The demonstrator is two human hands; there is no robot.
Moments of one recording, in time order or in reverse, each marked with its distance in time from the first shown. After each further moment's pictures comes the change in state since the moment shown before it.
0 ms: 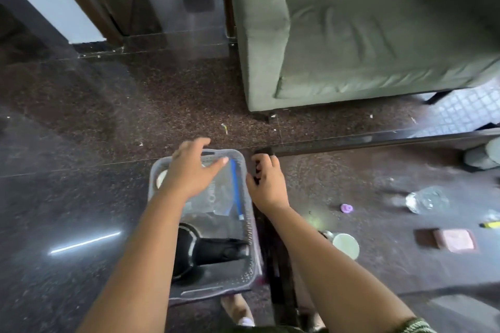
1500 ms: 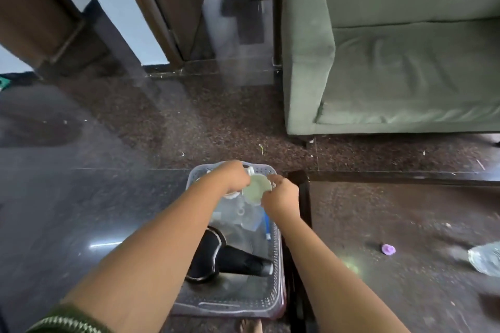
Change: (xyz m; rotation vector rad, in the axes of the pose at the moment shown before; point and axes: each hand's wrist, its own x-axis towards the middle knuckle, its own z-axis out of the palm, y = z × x) left_hand 0.027 0.035 0.050 0.263 -0.330 -0.228; right_hand -0.009 -0.021 -0.034 0.208 -0.186 0.393
